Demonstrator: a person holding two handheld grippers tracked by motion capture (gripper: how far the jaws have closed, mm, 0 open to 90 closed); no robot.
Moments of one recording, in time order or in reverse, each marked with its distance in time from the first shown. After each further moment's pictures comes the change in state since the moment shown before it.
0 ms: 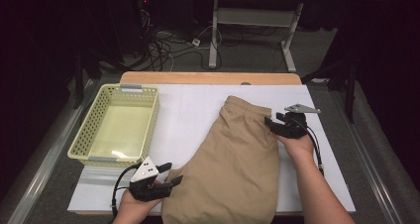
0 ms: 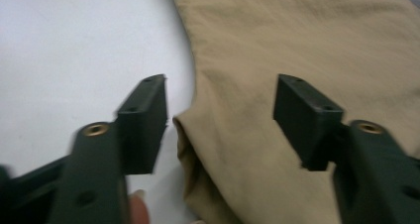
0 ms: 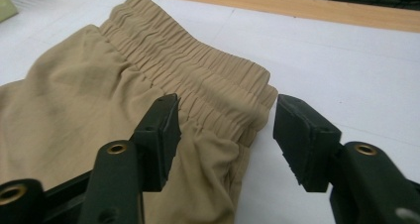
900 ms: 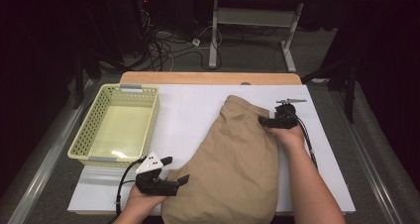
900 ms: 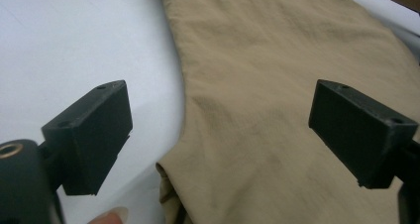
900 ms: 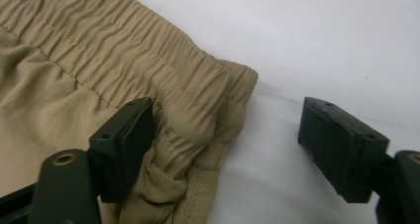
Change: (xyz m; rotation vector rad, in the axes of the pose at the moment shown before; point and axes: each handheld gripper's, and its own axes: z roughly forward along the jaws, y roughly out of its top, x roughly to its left) left arm 0.003 0.008 0.012 -0.025 -0.047 -0.065; right arm -0.027 0.001 0.064 0.182 -0.011 0.090
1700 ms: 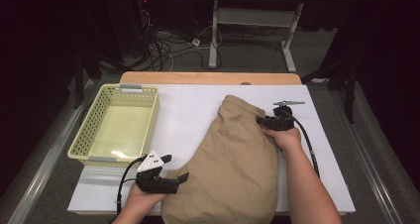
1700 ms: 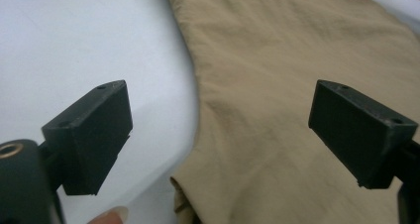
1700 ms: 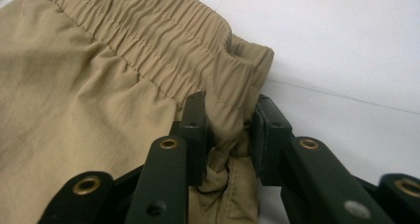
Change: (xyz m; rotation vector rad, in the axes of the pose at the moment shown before) left arm 0.005 0.002 0.003 0.016 0.032 0.001; right arm 0.011 -0.005 0.000 -0.022 0.145 0.011
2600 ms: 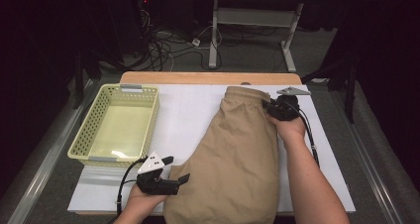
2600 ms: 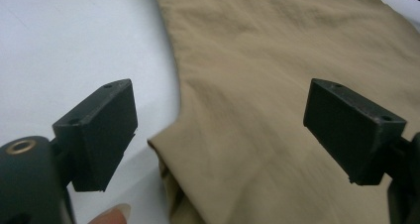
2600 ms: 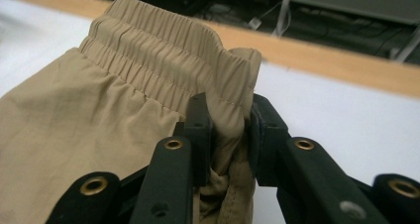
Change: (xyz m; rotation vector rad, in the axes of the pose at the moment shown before) left arm -0.003 -0.002 0.000 -0.010 -0.016 0.014; right arm 0.023 0.041 -0.038 -0.192 -0.159 -0.157
